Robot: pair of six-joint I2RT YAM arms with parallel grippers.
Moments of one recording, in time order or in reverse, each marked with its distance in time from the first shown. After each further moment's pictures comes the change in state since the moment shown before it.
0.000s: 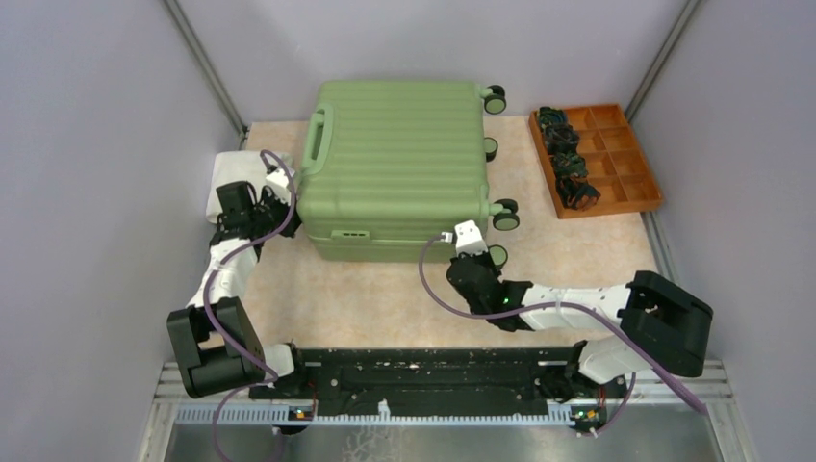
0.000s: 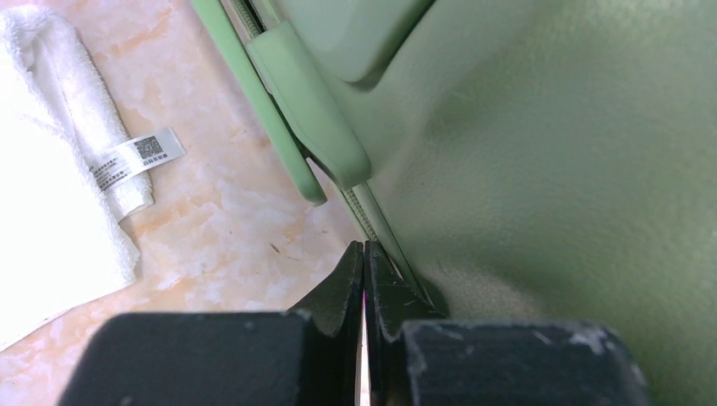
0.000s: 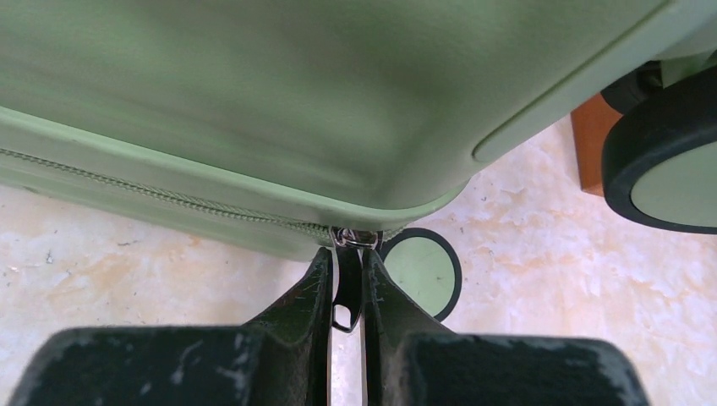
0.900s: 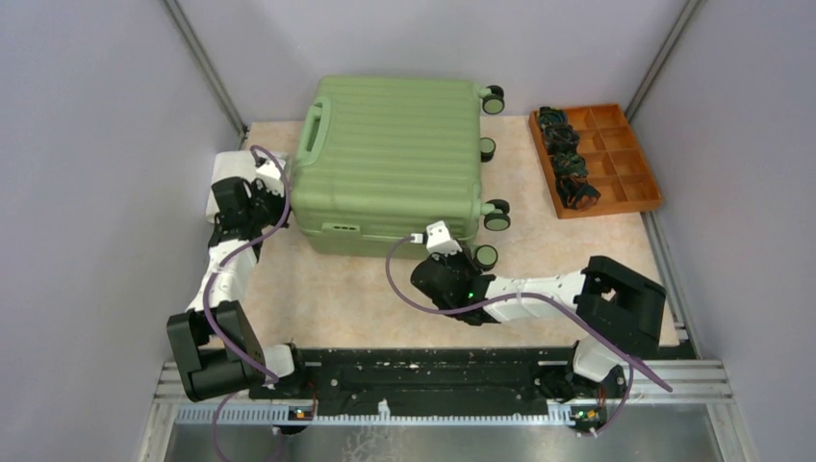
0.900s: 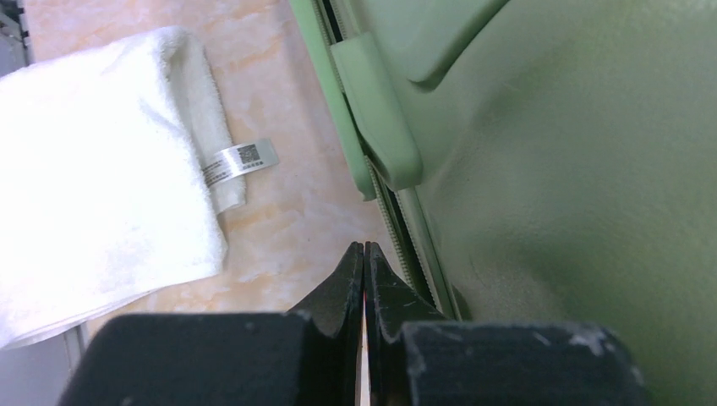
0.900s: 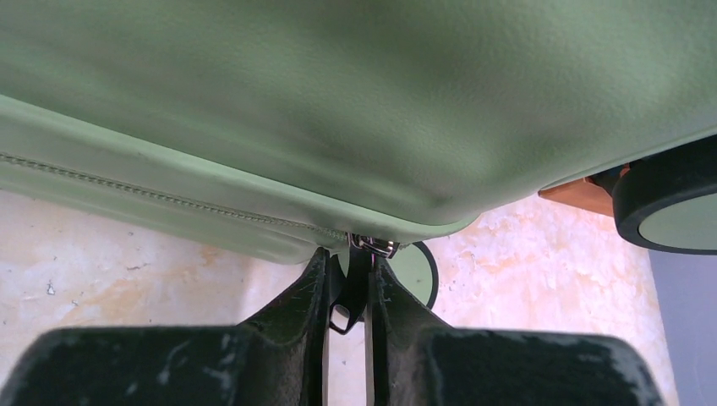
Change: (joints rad) left arm -0.005 -0.020 -0.003 0.107 -0.140 -0.062; right arm 0.087 0.234 0.227 -0.163 0.190 0.035
